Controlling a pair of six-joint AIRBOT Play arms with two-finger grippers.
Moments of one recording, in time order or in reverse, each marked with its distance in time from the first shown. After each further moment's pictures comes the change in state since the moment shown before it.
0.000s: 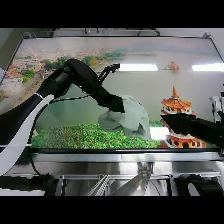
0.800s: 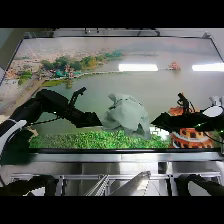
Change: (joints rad) left arm 0.222 0.229 -0.612 -0.106 -0.199 0.045; right arm -0.127 -0.770 0.000 0.135 0.014 -0.253
